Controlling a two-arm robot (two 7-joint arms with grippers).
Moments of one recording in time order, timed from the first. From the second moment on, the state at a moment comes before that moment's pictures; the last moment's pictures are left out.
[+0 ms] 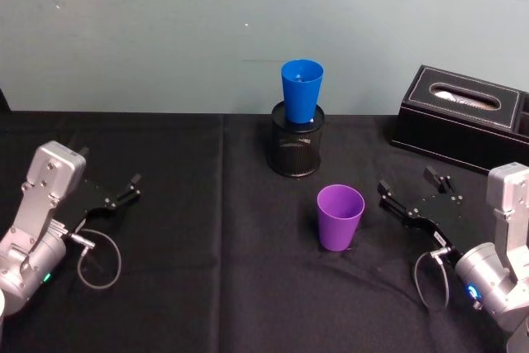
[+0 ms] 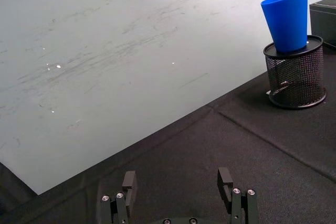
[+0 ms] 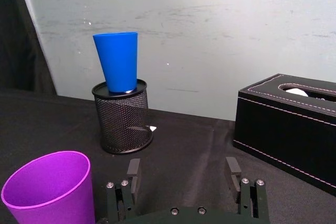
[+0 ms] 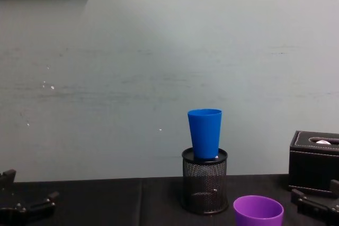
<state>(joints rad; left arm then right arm) -0.20 0.60 0.45 -1.41 -0.25 -0.12 0.03 0.20 0.27 -0.16 -1.17 0.27 -0.26 0.35</state>
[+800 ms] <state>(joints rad) -0.20 0.60 0.45 -1.41 -0.25 -0.12 0.03 0.20 0.27 -0.16 -1.17 0.27 -0.26 0.35</state>
